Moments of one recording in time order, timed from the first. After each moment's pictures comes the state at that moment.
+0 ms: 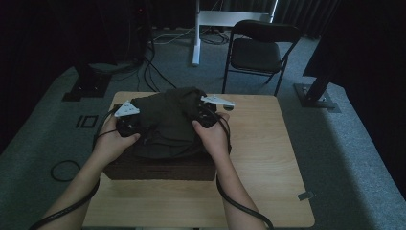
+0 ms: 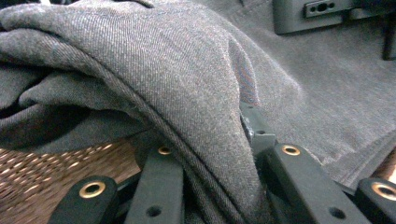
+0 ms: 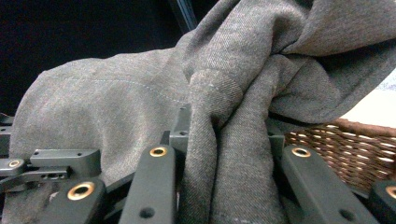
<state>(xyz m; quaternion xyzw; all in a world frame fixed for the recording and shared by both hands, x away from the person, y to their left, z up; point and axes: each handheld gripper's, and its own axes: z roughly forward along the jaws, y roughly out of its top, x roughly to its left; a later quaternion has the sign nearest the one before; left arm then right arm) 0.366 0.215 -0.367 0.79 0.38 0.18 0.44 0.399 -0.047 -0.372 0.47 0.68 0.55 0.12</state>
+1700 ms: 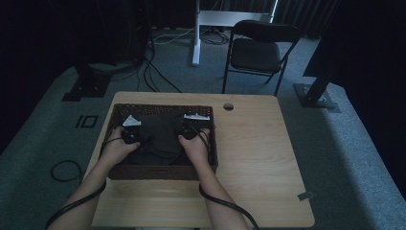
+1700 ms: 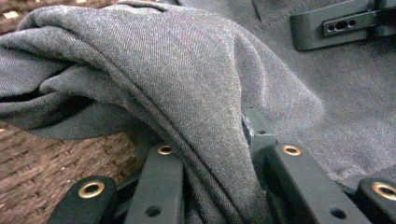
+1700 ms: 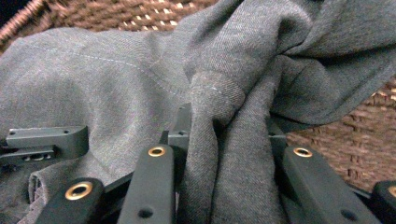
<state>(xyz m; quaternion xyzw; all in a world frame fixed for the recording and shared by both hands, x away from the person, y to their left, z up) 0.410 0.241 -0.479 0.81 0.43 0.14 0.37 0.432 0.001 -0.486 0.54 0.71 0.44 0.09</state>
